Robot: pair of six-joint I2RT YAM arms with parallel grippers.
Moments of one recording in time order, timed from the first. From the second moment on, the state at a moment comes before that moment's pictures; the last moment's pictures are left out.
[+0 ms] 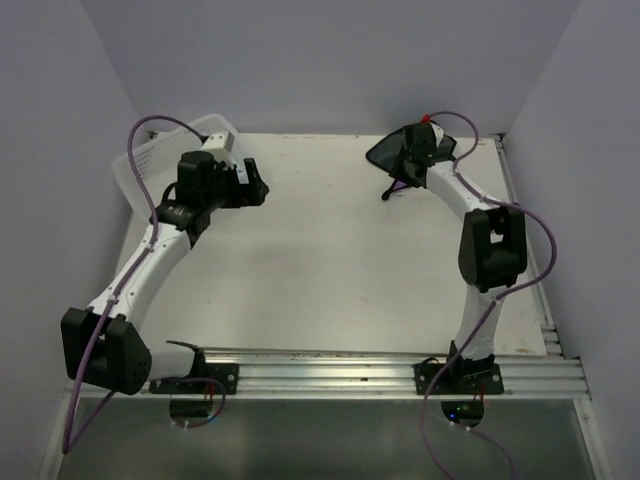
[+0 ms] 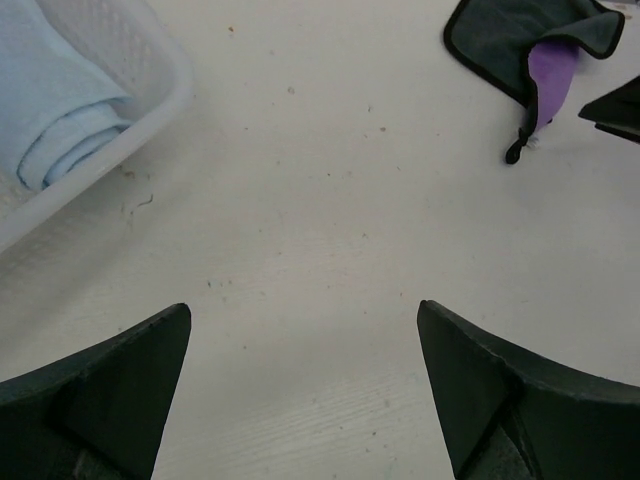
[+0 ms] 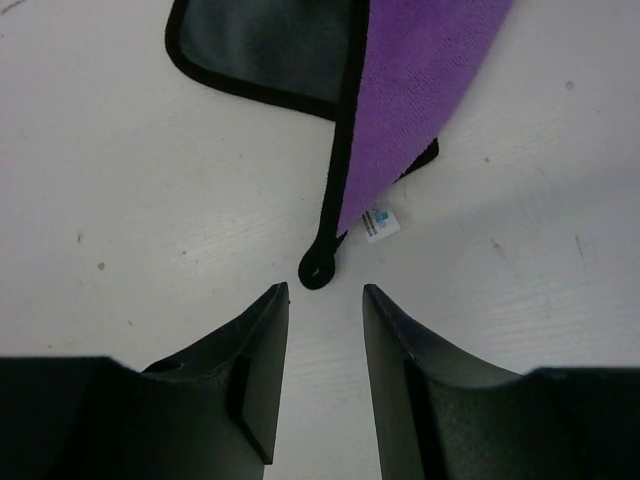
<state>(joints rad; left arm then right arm) -0.21 1.31 1.12 -0.29 0.13 -0.30 0.22 1.95 1.58 -0.41 0.22 0.56</state>
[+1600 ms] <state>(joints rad) -0.43 1.20 0.96 -0.19 -0.22 -0.14 0.85 1.48 0.86 -0.34 0.01 0.67</state>
